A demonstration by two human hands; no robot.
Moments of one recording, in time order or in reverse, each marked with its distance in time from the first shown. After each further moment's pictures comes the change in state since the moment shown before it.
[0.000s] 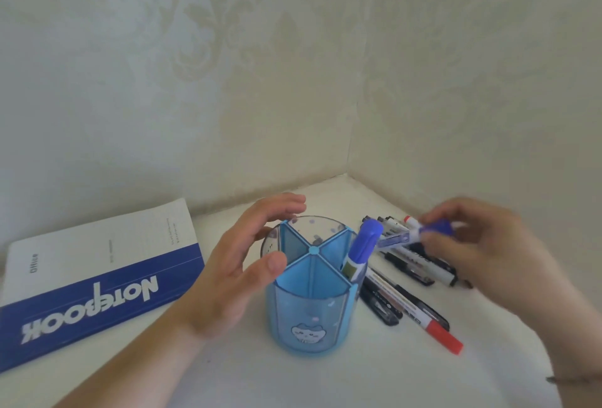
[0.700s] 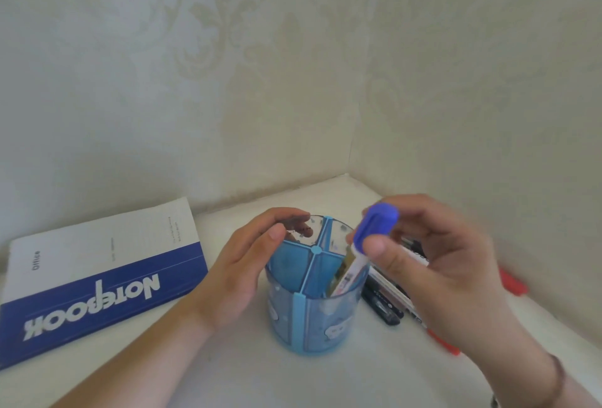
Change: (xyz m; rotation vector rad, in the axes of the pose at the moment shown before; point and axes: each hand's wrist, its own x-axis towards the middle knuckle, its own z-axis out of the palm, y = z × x) left_hand 0.002 -0.006 0.005 -0.114 0.009 -0.187; right_hand -0.025 -0.047 0.046 0.449 -0.043 -0.431
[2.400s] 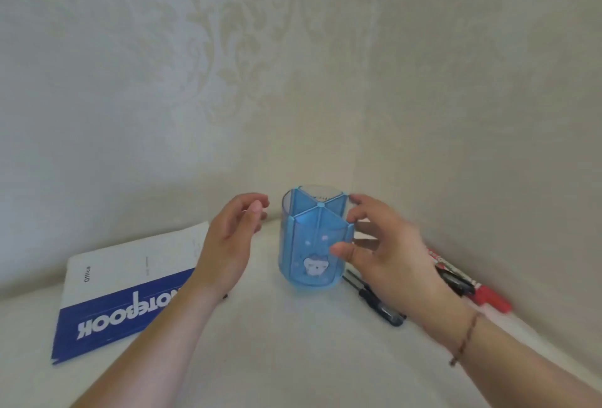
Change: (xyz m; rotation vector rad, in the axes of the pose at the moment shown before) left_hand 0.022 0.019 -0.025 0.081 0.435 -0.004; right_hand 0.029 0.022 0.007 -0.180 -0.055 0.131
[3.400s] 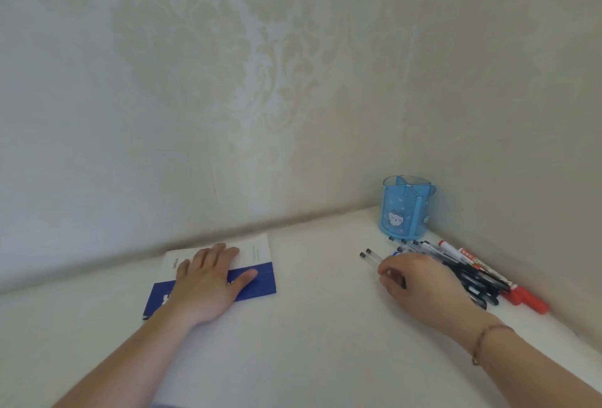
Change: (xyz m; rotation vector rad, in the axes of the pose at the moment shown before) left_hand -0.059 -0.052 -0.114 1.257 -0.261 -0.359; right_hand -0.028 0.038 0.005 -0.735 -0.308 -0.025
